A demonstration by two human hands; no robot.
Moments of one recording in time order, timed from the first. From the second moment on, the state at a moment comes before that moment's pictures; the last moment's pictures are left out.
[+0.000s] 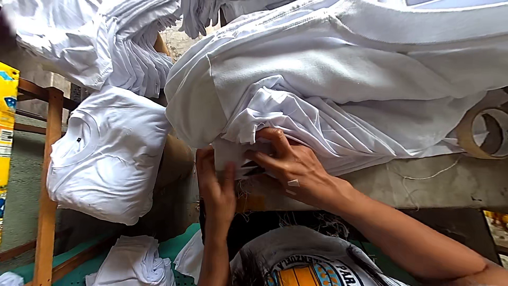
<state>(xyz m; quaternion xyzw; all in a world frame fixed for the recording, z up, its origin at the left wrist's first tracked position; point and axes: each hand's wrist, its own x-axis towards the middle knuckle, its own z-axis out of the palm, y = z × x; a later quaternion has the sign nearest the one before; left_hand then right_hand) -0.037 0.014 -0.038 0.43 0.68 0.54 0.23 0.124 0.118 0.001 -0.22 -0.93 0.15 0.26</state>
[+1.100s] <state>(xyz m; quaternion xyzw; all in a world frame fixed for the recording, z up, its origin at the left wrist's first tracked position) -0.017 0.019 -0.008 0.25 0.38 0.82 0.35 0.122 0.084 0.016 -0.30 -0.89 0.18 0.31</state>
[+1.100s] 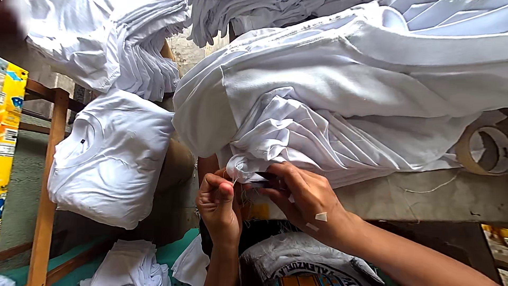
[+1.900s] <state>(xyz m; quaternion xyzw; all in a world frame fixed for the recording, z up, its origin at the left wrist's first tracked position) -0.017 0.014 -0.015 0.33 0.43 0.78 0.29 0.122 0.077 0.012 -0.28 -0.89 0.16 0.31</state>
